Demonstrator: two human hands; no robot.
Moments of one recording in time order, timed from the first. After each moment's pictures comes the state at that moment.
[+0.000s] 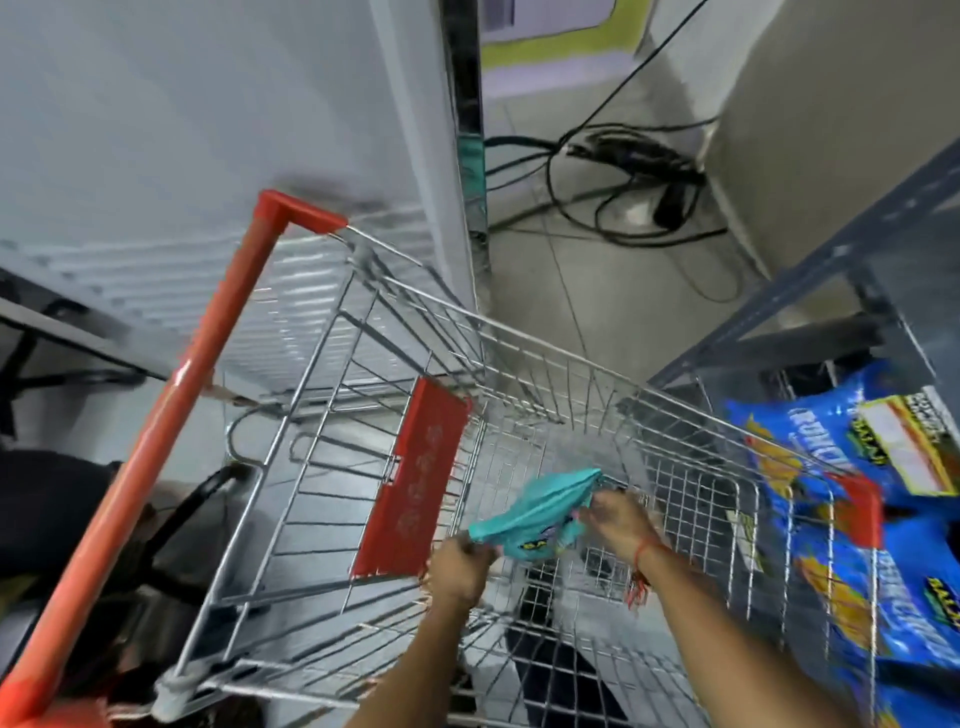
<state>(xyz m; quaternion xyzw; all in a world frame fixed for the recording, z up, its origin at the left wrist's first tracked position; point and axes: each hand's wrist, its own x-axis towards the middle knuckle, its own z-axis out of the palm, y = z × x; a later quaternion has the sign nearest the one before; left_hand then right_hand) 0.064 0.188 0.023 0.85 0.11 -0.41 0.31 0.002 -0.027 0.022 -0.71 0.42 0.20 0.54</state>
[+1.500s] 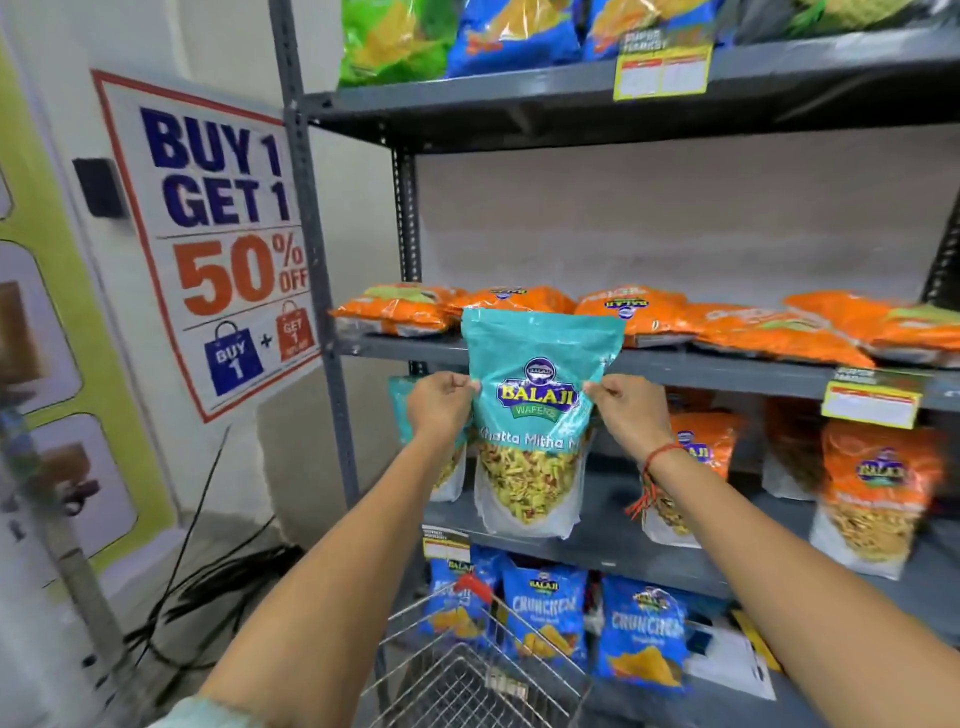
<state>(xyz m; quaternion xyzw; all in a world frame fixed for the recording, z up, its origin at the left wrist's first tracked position) -0.038 -0.040 0.505 0.57 -0.49 -0.31 0.58 -0.264 -0.004 0.512 -0.66 0.60 -0.46 0.00</state>
